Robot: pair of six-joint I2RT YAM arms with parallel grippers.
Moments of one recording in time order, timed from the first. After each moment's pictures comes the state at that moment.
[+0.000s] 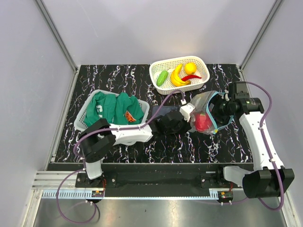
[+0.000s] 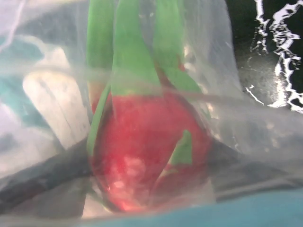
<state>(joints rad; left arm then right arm) -1.09 1.82 1.17 0.22 -0.02 -0.31 0.05 1.17 1.21 -1.05 -0.34 0.60</state>
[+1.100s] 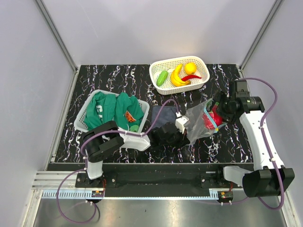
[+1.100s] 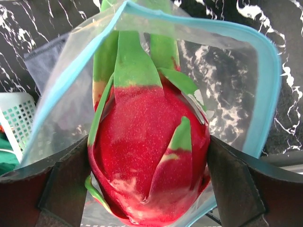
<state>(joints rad) -1.13 1.87 0.93 0.50 0.11 -0.49 0.05 1.18 1.24 -1.05 -0.04 0.56</state>
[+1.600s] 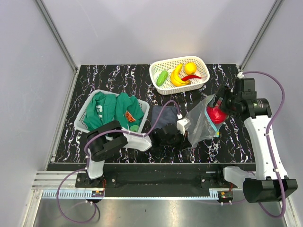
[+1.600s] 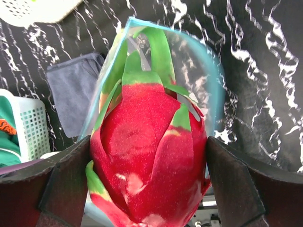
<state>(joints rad) -1.13 1.91 0.93 0.56 0.19 -0.56 0.05 1.12 1.29 -1.02 -0.01 0.47</state>
